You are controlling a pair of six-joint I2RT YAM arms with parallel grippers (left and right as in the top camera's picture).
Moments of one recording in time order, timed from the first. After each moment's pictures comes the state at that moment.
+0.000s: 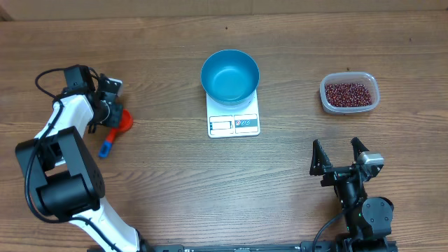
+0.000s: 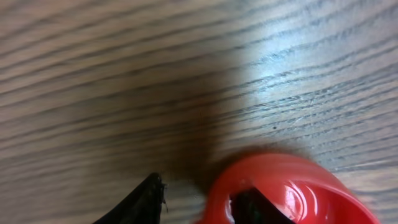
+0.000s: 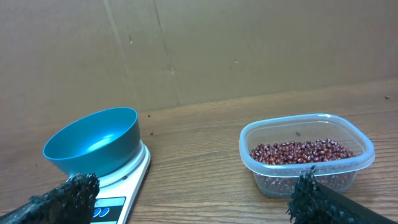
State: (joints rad) left arm 0.31 1.99 1.28 -0.55 0.06 0.54; right arm 0.11 0.01 0.02 -0.03 -0.02 0.20
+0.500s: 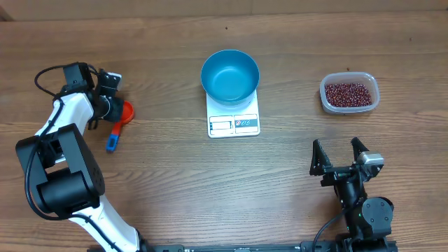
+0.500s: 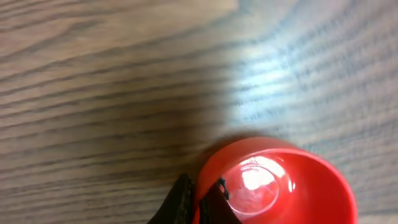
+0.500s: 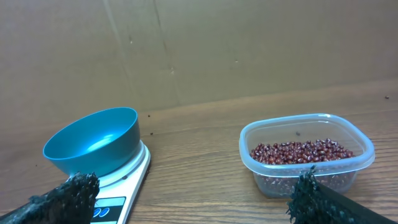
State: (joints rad) left arm 0.31 2.00 1.30 -0.50 0.11 0.44; right arm 0.11 0.01 0.02 -0.04 -0.02 0.20
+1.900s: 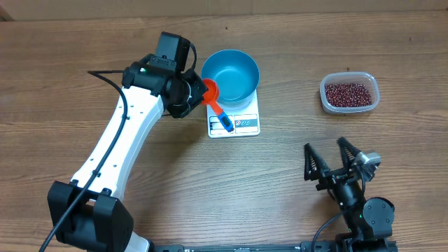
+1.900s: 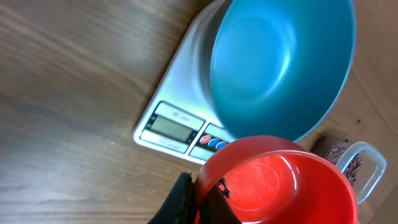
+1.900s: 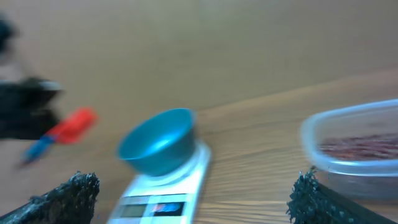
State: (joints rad) left arm -0.30 1.71 1.53 -0.97 0.18 -0.97; right arm 0.11 0.01 0.02 0.01 -0.23 0.38
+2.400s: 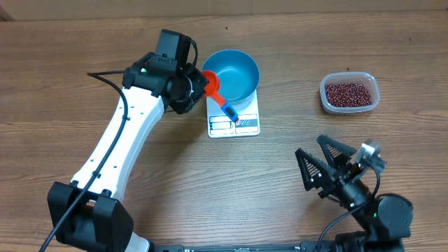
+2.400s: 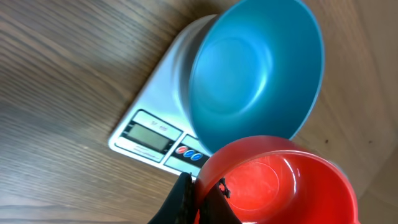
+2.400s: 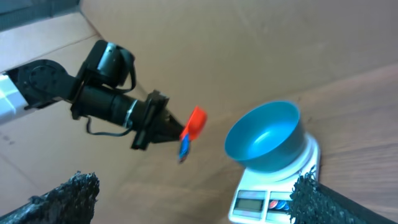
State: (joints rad) left arm -0.31 1.70 1.53 -0.90 0.17 -1.11; right arm 0.11 0.24 0.28 0.01 -0.53 0.67
